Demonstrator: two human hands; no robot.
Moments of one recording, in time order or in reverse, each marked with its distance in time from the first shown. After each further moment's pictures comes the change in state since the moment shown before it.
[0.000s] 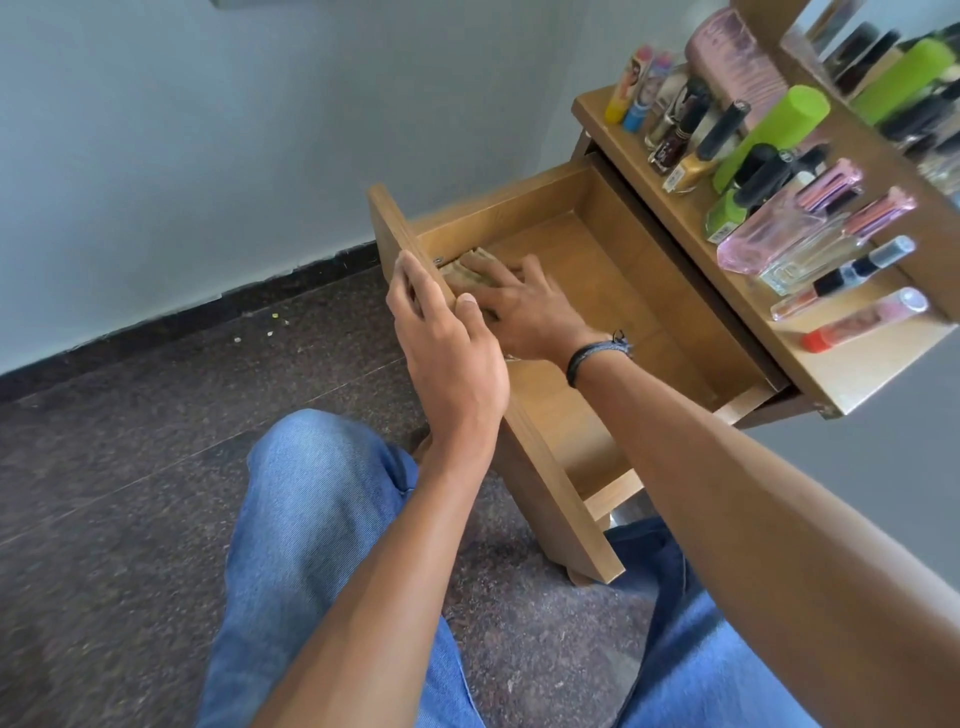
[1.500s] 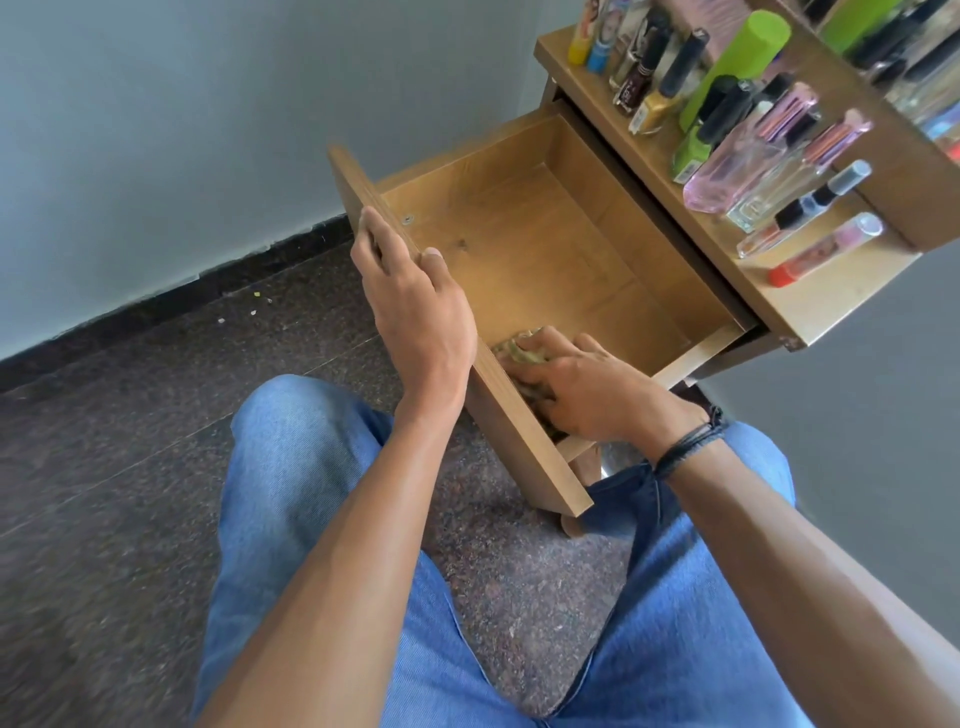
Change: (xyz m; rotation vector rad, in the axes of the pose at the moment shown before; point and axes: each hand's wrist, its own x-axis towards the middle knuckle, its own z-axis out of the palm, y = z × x) left_hand 0.001 -0.004 0.001 0.018 0.047 0.022; right_hand -0.147 -0.008 -0.011 -0.053 -0.298 -0.020
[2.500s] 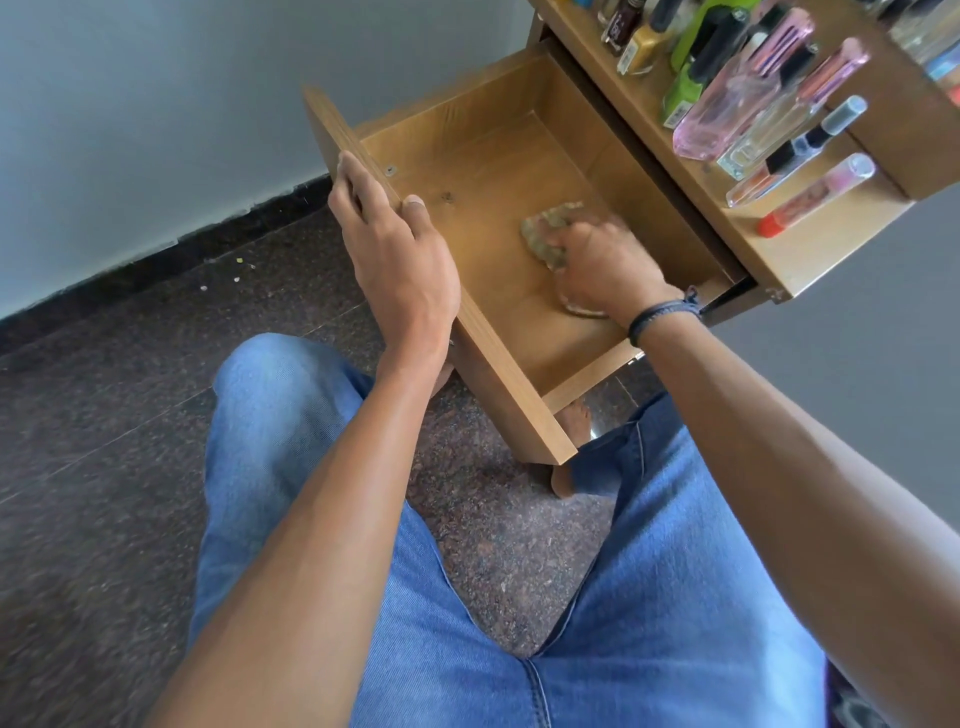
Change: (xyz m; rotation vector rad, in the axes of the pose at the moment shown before) left_hand 0.002 0.004 0.001 -0.010 -0.014 0.002; right_hand 0.043 0.045 -0.028 0.103 0.203 0.423
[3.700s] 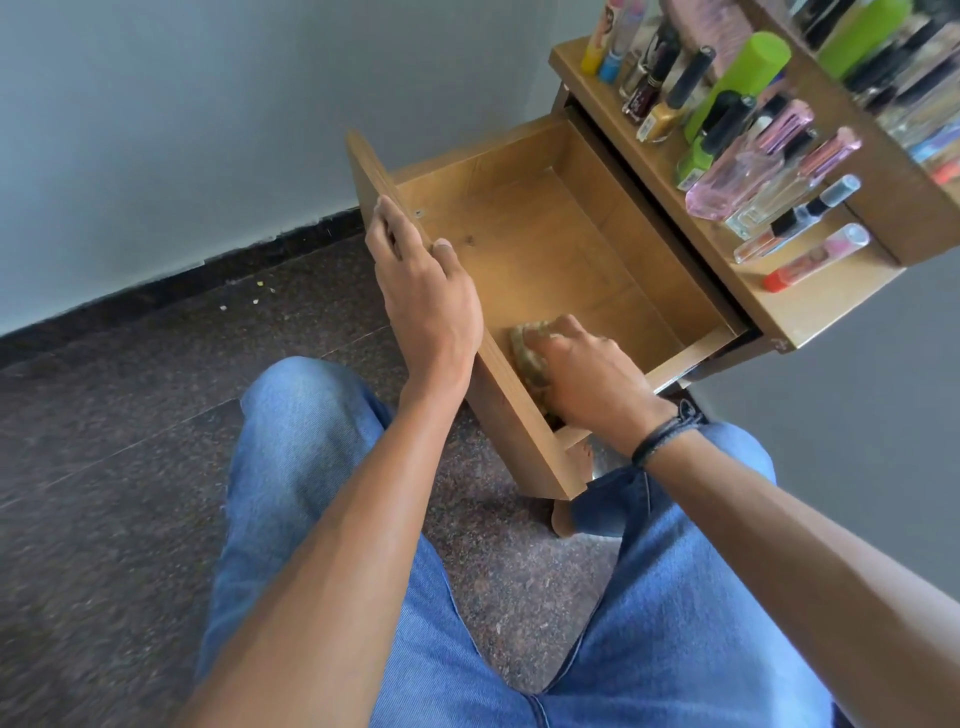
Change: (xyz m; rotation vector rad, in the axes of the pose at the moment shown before) left_hand 0.000 -0.004 -0.005 0.020 -0.006 0.016; right_hand -0.070 -0.038 0.016 -0.015 -0.061 -0.159
